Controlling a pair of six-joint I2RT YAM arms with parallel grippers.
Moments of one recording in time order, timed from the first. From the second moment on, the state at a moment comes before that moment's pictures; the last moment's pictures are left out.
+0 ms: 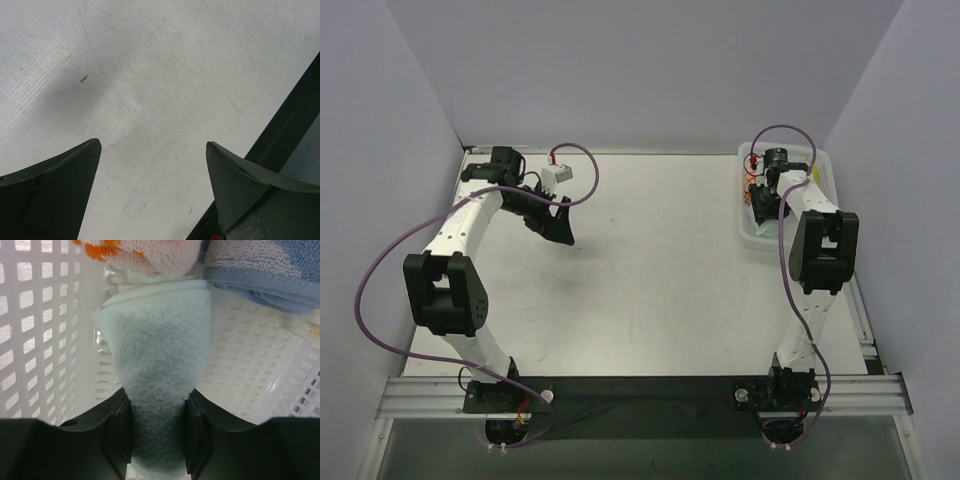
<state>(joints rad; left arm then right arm) -0.07 1.74 1.56 -1.10 0.71 0.50 -0.03 2.10 1.66 -0.76 0.13 -0.21</state>
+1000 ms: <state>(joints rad) -0.04 1.74 1.52 -1.08 0.73 0.48 -0.01 2.05 1.59 -0.75 0.13 0.09</state>
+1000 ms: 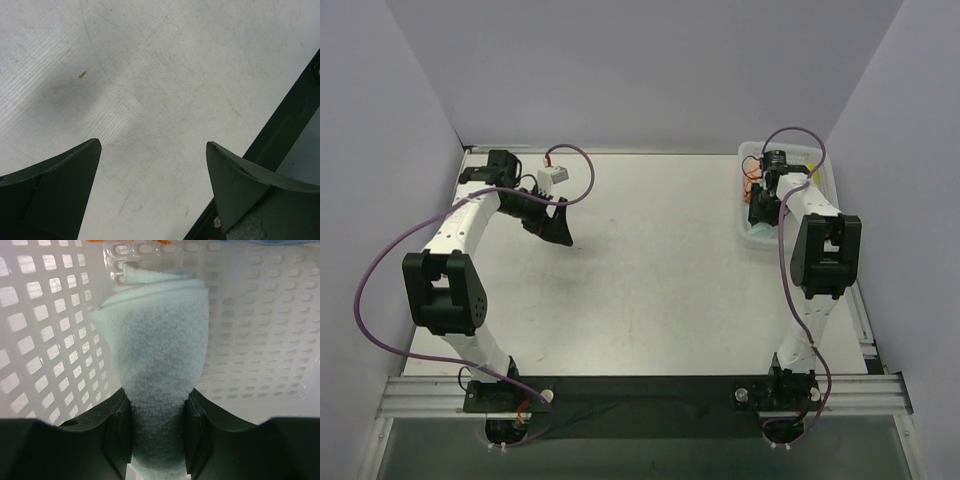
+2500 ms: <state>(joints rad) 0.05 1.71 1.57 -0.99 0.69 0.31 -0.10 1.61 1.59 -0.89 -0.32 -0.08</state>
